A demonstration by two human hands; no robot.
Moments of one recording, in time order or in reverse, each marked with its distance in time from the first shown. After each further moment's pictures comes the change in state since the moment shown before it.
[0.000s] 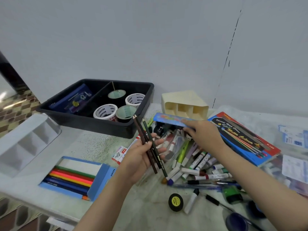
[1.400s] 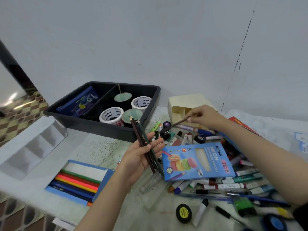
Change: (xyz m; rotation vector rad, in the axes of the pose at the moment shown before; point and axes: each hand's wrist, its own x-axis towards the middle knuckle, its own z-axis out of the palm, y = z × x) left_hand 0.019 0.012 -0.022 -0.083 0.064 -0.002; right_hand 0.075 0.016 -0.012 0.471 -0.322 0.150
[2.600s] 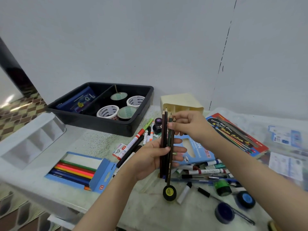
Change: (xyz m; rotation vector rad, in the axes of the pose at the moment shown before) left_hand -0.040 -0.023 0.040 0.339 -0.465 -0.097; right_hand -0.101 -0.066 0.019 0.536 0.071 -0.028
